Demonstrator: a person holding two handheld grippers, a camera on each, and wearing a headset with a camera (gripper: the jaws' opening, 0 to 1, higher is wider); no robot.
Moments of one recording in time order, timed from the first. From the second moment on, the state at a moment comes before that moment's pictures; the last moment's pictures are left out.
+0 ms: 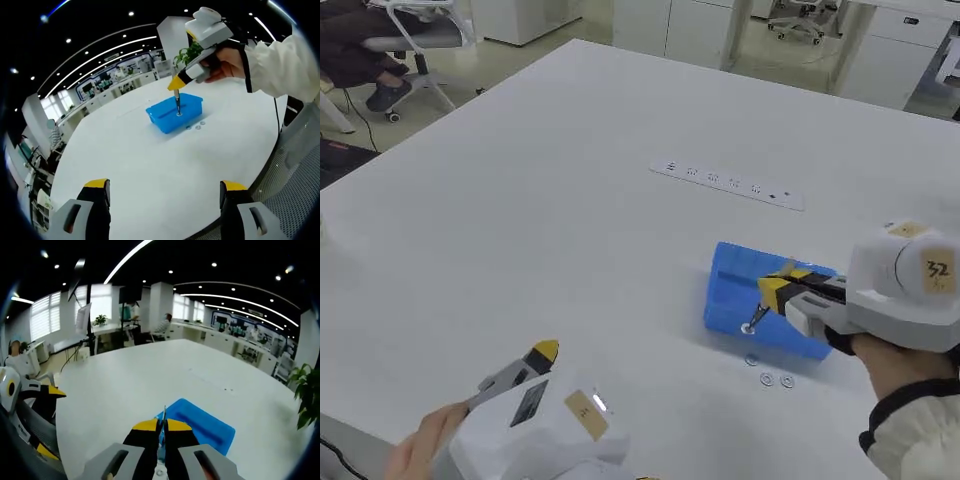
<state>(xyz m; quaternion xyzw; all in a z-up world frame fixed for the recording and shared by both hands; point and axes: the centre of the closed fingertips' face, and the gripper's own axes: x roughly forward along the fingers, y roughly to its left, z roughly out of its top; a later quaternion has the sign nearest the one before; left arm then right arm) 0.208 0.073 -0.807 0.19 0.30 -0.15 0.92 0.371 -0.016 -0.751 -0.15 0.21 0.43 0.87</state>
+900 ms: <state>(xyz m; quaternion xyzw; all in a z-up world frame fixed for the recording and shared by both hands) 0.207 0.075 -0.811 0.19 0.31 -0.15 0.92 0.415 -0.004 -0.777 -0.18 0.19 0.40 0.88</state>
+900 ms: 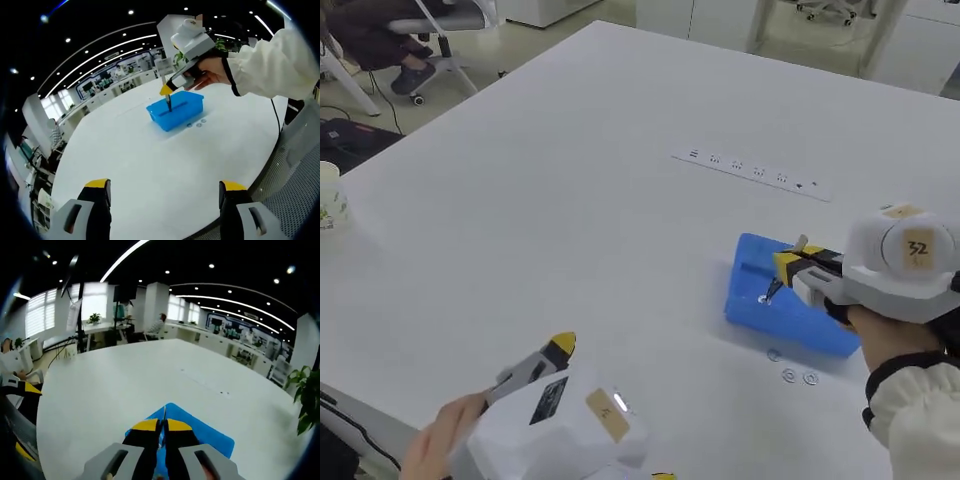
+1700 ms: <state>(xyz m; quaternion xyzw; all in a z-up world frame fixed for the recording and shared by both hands) 0.207 0.077 -0.813 0.20 0.31 -0.15 0.92 0.415 -0.002 -0.801 -0.15 0.21 0.40 0.88</state>
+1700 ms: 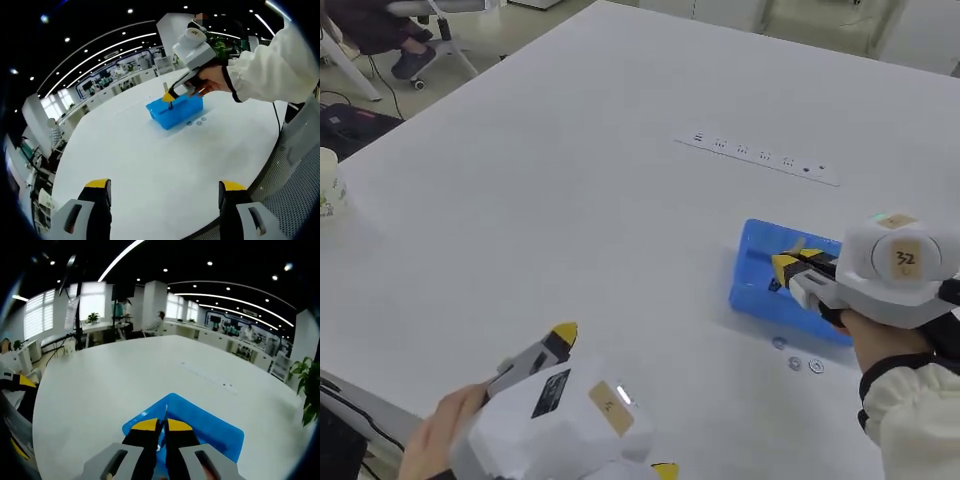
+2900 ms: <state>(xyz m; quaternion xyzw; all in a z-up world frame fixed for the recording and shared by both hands) 0.206 0.077 -0.812 0.20 0.31 -0.15 0.92 0.381 -0.027 -0.749 -0.09 0.17 0.40 0.90</state>
